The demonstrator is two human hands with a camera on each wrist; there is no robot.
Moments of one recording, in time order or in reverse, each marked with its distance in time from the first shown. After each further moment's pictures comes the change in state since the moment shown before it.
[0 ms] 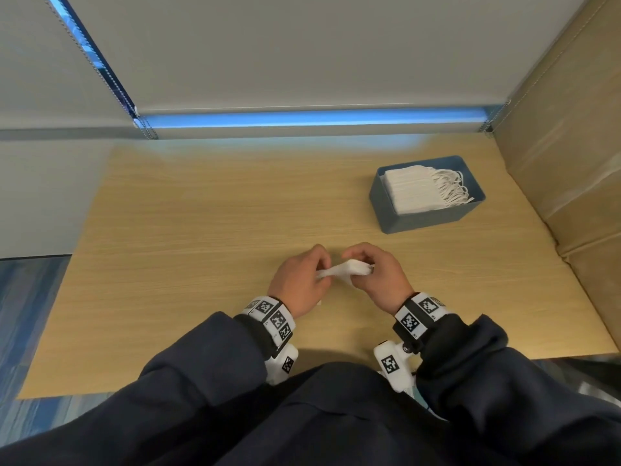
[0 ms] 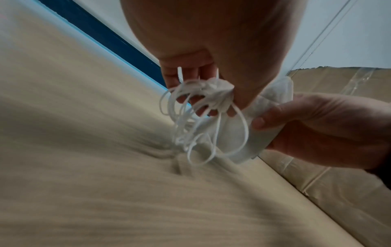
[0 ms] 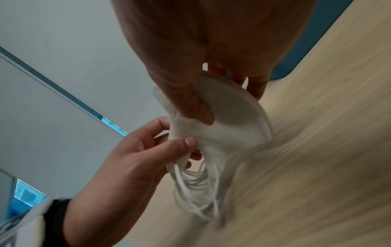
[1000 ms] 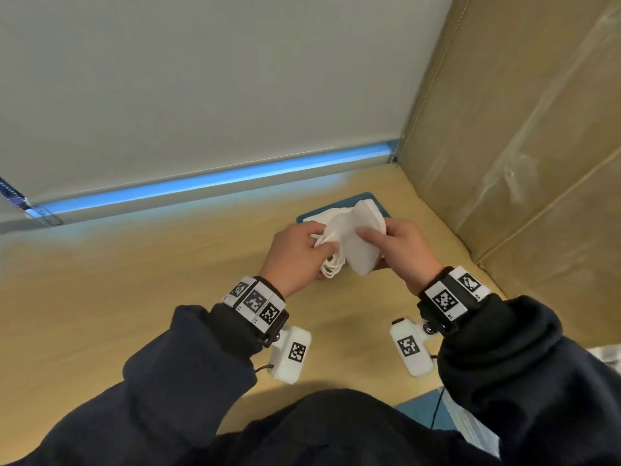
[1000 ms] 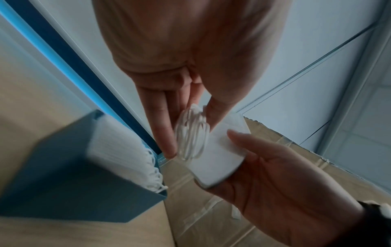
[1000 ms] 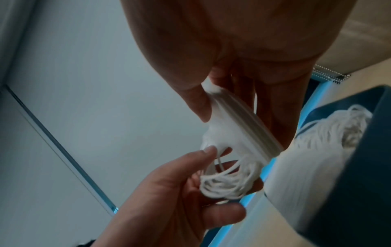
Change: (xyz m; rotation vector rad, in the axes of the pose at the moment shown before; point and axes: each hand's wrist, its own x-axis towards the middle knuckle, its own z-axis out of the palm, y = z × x) left_hand 0.107 0.163 -0.046 -0.561 -0.101 0.020; right_hand 0.012 -0.075 -0.168 0.120 0.303 0.079
